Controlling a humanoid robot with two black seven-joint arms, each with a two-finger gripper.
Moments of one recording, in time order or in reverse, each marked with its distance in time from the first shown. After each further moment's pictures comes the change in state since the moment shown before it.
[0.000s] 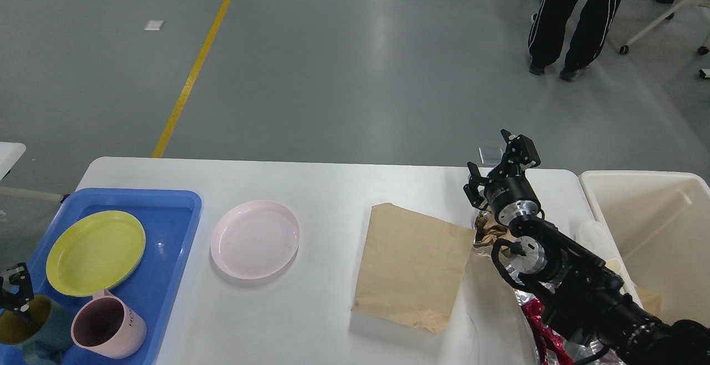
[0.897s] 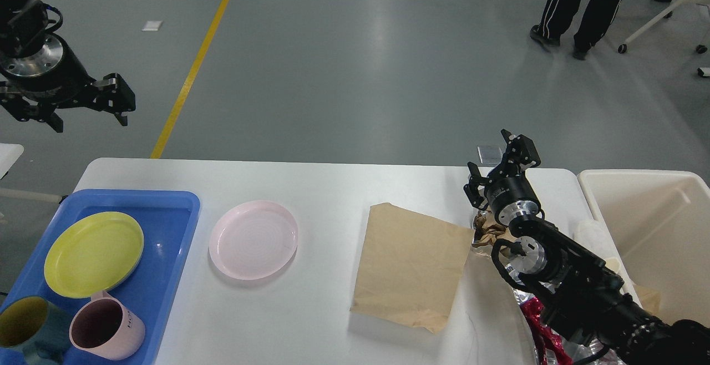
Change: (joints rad) left arm -0.561 -0.392 0.204 0.020 0.003 0.000 0.011; right arm 0.000 0.000 0.000 0.000 0.000 0.000 0.001
